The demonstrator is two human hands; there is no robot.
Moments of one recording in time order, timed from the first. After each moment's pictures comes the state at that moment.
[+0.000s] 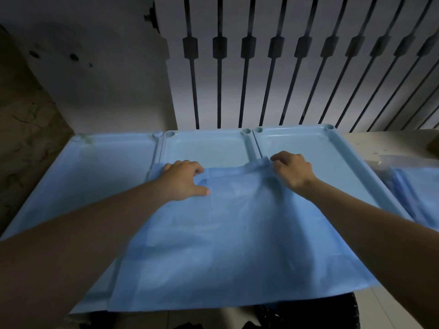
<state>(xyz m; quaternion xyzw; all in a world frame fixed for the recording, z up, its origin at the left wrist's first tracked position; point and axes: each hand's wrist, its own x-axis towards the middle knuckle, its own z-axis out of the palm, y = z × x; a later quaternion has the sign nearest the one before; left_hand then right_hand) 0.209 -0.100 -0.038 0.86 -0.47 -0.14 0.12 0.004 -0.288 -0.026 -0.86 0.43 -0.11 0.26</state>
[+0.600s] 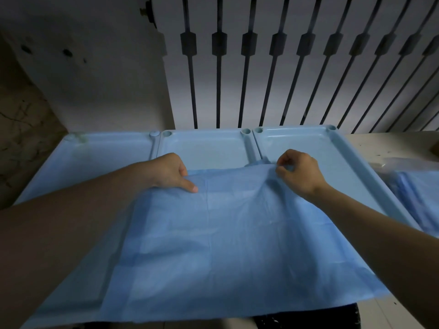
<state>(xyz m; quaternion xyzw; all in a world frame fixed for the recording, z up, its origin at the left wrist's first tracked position) 0.234 -0.101 -0.010 0.86 -0.41 -0.28 0.13 -0.006 -0.296 -0.030 -0.85 0.39 -0.20 0.29</state>
